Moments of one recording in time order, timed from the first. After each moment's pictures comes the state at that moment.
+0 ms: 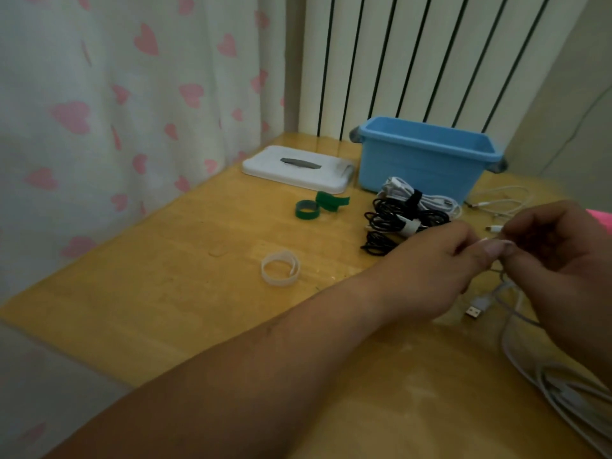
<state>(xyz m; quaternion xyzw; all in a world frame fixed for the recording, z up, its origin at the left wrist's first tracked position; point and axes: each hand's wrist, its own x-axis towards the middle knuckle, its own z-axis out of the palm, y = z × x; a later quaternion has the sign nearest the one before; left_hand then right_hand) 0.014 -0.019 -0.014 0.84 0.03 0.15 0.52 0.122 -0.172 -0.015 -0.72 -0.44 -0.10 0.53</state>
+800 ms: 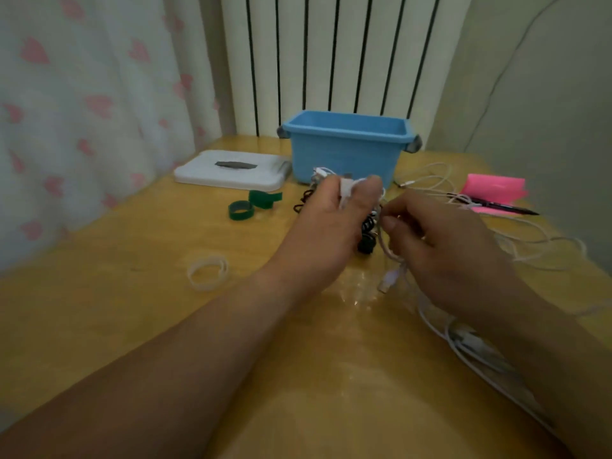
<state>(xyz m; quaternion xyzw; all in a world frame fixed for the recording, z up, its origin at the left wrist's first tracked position) 0.017 -0.020 -0.013 0.74 0.08 0.26 0.61 0.113 -0.172 -0.011 -0.79 -0.48 -0.15 0.35</state>
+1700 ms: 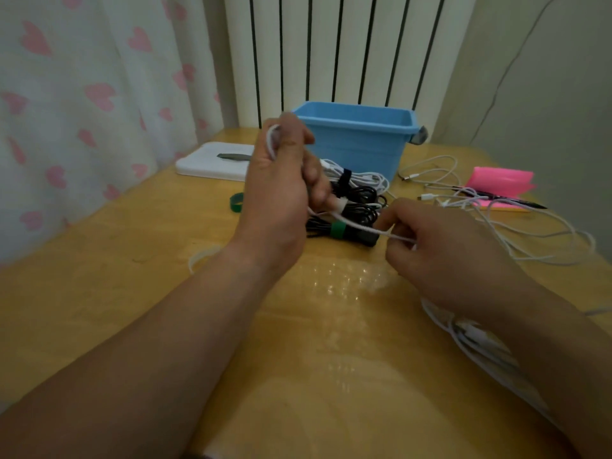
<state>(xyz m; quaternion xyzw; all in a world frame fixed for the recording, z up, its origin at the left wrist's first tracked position) 0.008 0.006 0.008 0.57 0.05 0.40 0.72 0.107 -0.172 -0.008 -0.87 -0.44 -0.09 0.21</state>
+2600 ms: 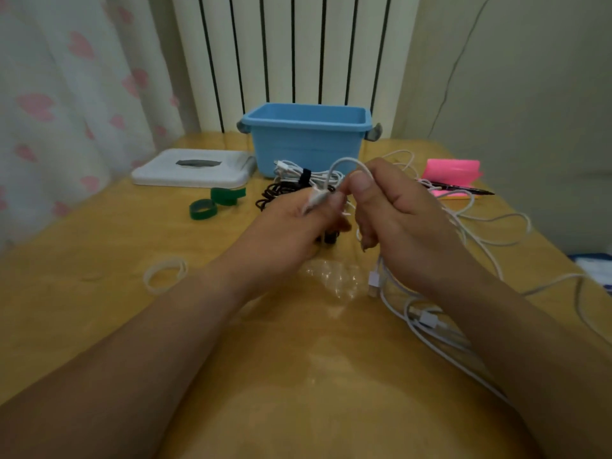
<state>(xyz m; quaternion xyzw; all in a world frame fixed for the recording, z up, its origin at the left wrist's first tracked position) 0.008 -0.020 -0.007 0.84 0.07 0.18 0.51 0.103 -0.174 0.000 -0.74 -0.44 -0.04 0.51</state>
